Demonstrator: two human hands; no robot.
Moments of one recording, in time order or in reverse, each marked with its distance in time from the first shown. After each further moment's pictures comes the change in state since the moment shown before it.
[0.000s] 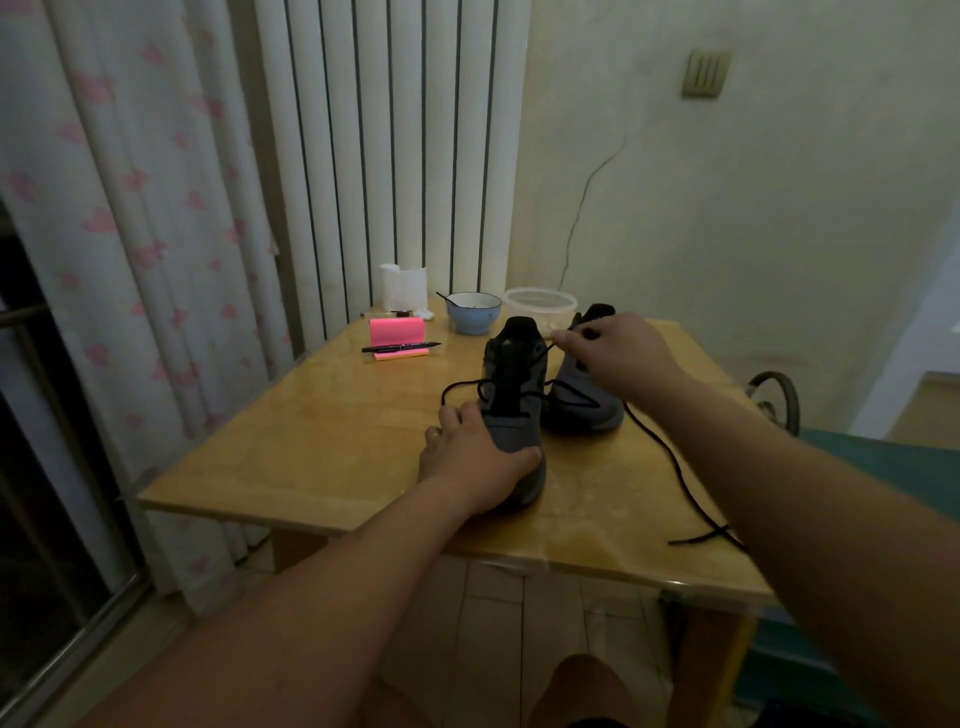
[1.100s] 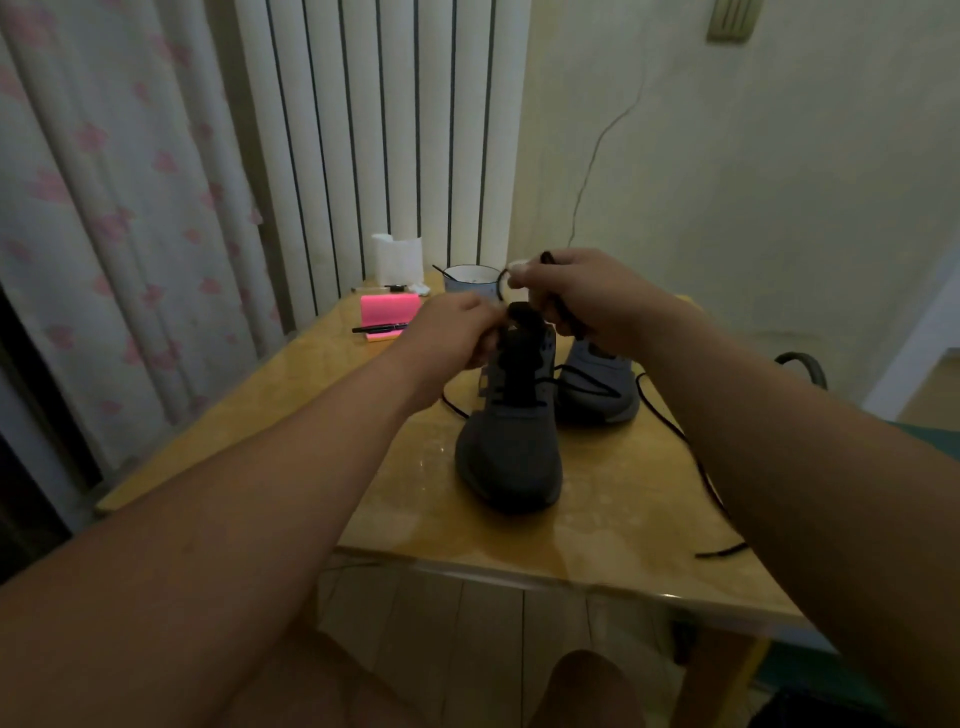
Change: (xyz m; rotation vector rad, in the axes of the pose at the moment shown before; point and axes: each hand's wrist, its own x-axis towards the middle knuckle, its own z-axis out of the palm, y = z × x) left_hand 0.070 0.020 -0.078 -0.711 -0.090 0.254; right_hand 0.038 -0.045 0.008 0.506 -0.322 -0.026
